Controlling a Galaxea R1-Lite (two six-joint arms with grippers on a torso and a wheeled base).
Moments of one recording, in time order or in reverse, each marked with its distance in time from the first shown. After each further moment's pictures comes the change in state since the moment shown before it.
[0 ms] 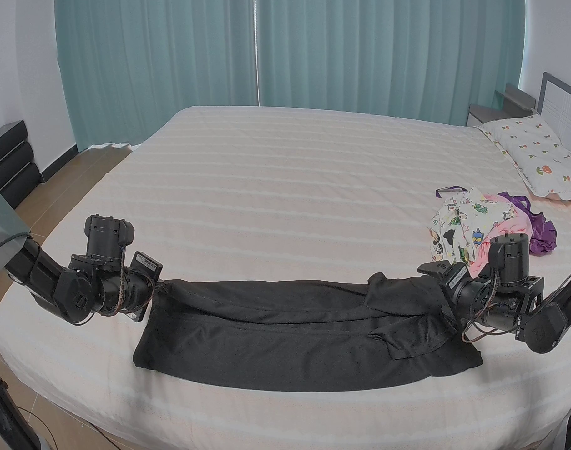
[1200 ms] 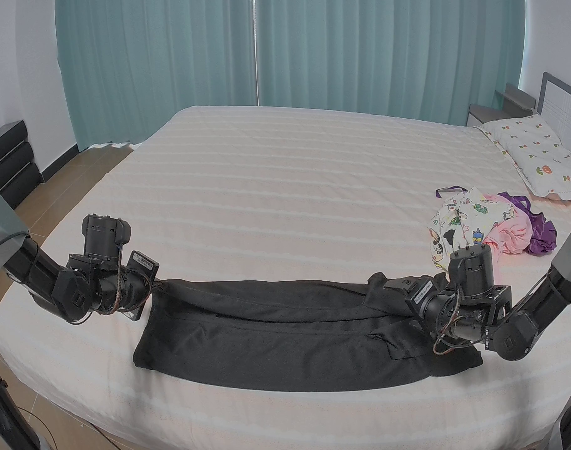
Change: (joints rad) left arm 0.018 0.001 -0.001 -0.002 0.000 0.001; right arm 0.117 0.130 -0.075 0.010 -0.029 0.035
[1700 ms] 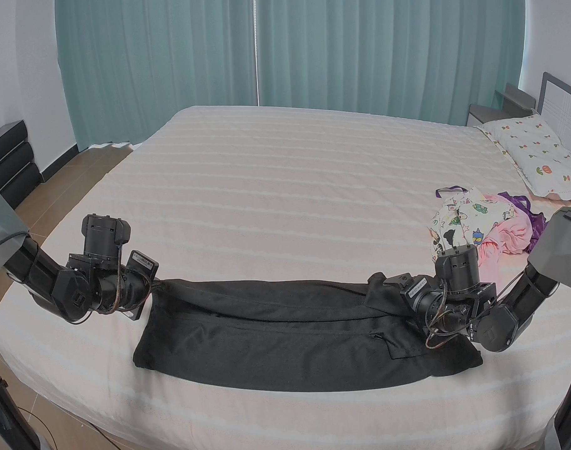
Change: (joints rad) left arm 0.003 0.002 -0.002 -0.001 0.000 0.000; right arm -0.038 0.122 -0.090 -0.002 -0.016 0.068
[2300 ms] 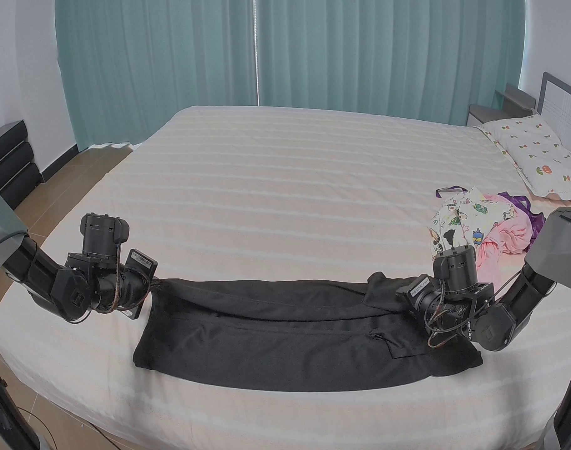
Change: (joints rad) left arm 0.005 -0.004 -0.001 0.000 0.001 0.000; right arm -0.005 0.017 -0.014 0.013 -0.088 0.006
